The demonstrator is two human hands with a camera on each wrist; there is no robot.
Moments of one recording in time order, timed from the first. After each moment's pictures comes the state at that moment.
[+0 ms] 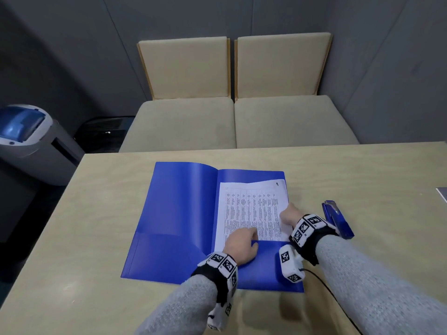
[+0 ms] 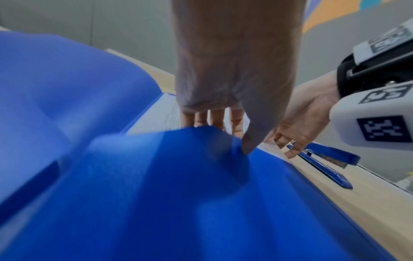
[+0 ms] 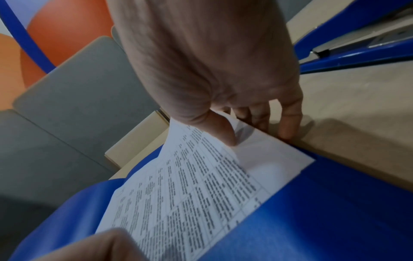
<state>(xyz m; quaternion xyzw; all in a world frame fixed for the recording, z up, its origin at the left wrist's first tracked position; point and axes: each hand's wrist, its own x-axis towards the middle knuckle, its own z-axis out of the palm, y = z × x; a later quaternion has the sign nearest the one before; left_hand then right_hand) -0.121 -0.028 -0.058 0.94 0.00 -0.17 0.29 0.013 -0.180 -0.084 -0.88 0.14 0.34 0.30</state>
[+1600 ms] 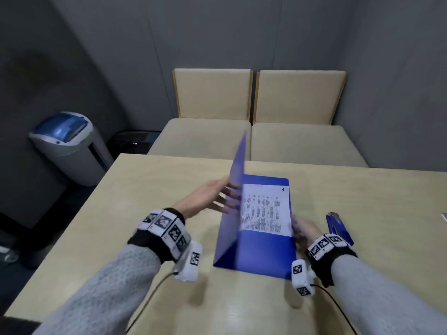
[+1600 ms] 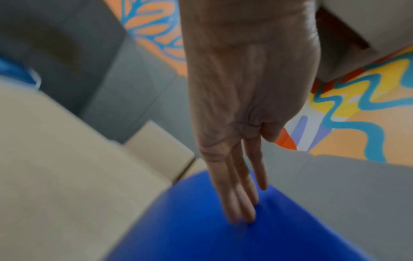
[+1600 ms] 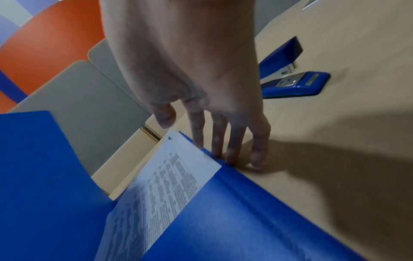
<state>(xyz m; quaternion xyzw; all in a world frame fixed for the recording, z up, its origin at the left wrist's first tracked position) -0.154 0.056 0.123 0.76 0.11 -0.15 0.62 -0.050 -0.204 -0.036 -0.75 0.21 0.28 0.57</state>
